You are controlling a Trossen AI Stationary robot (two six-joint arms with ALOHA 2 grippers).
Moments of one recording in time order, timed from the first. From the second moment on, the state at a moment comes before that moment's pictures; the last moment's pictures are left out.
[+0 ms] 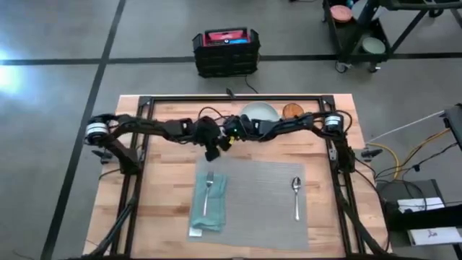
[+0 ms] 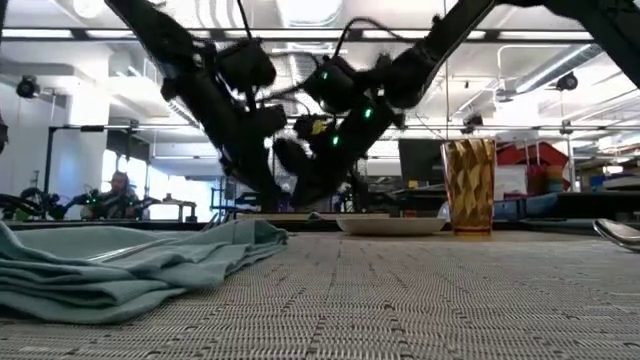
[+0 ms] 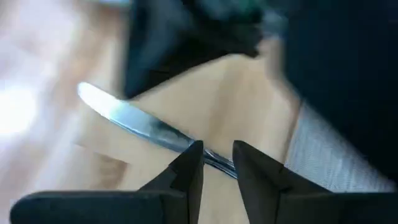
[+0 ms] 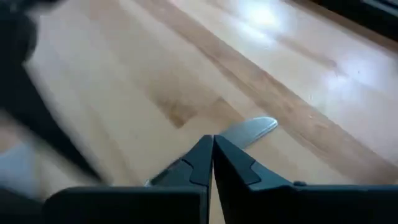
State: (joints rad) left arm 0.28 1.53 0.84 -0.17 -0.07 -0.03; right arm -0.23 2.04 1.30 0.02 0.15 0.38
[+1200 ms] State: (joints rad) left arm 0.49 1.72 0.80 0.03 0.05 0.17; right arm -0.13 2.16 1.30 0.13 0.02 0.34
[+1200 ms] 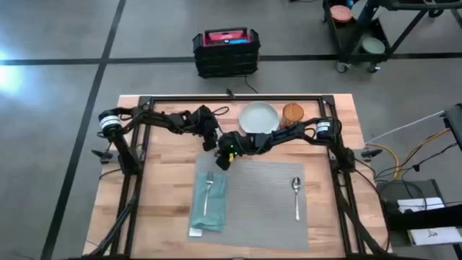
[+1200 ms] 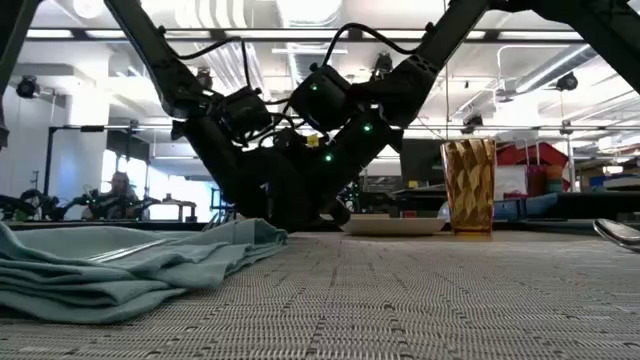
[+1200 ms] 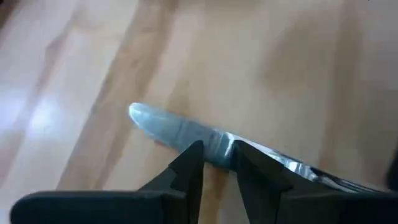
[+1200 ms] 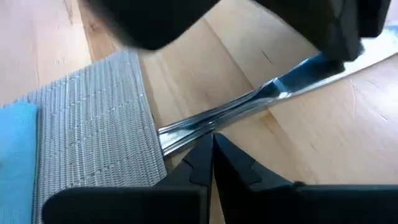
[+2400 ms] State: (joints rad) left arm 0.50 1.71 0.73 0.12 0.10 0.15; right arm -0.22 2.08 1.30 0.01 0.00 0.41
